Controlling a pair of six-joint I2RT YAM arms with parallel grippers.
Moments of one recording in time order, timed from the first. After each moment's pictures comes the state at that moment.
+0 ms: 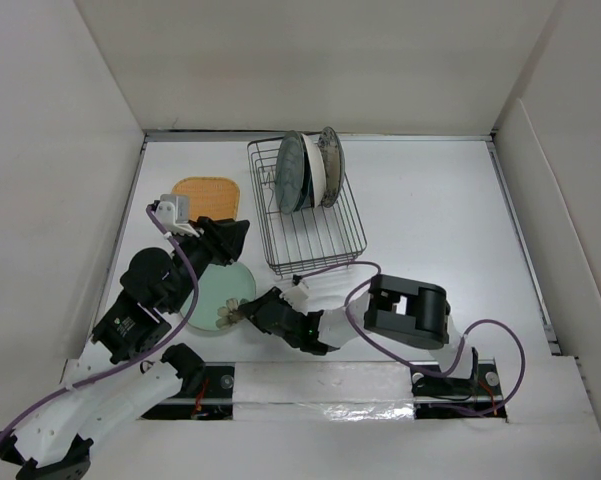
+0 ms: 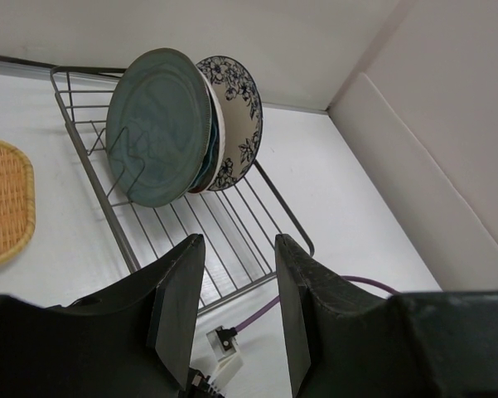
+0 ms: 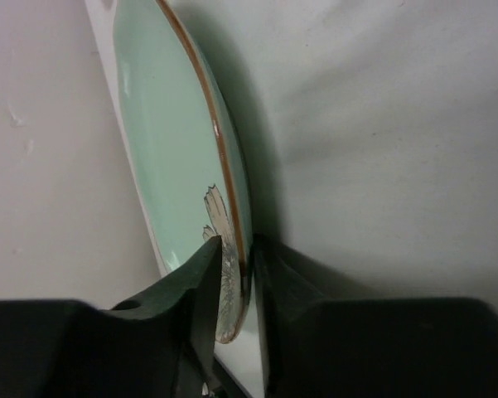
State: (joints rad) left arm -0.70 0.55 0.83 -0.28 -0.26 -0.47; right arm 1.33 2.09 1.00 0.54 0.57 1.68
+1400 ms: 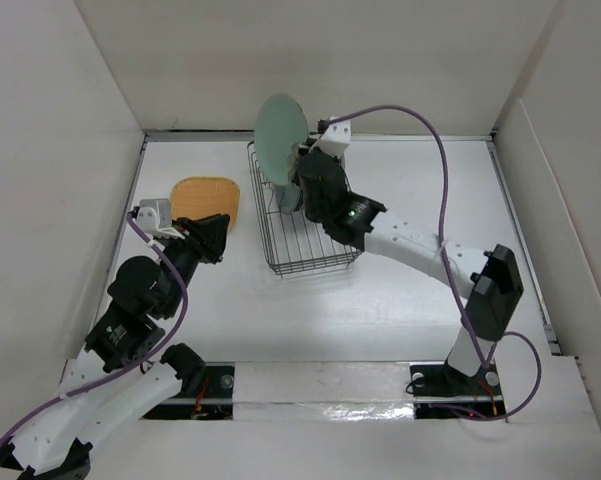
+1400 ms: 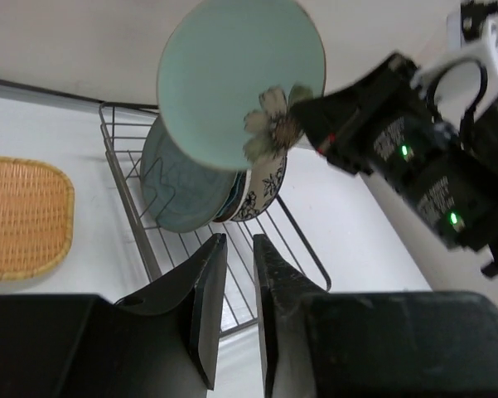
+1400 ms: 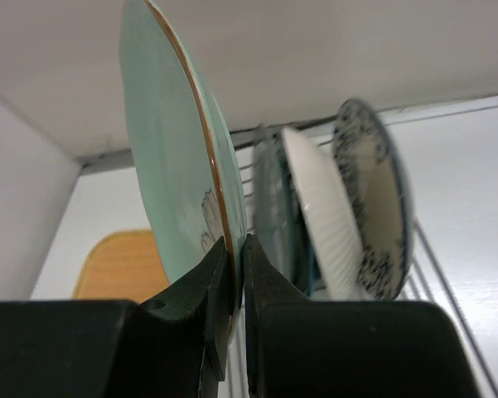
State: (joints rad) left arm -0.70 0.50 0.83 -0.25 -0.37 -0.44; right arm 0.95 1.70 1.54 0.06 0.83 0.41
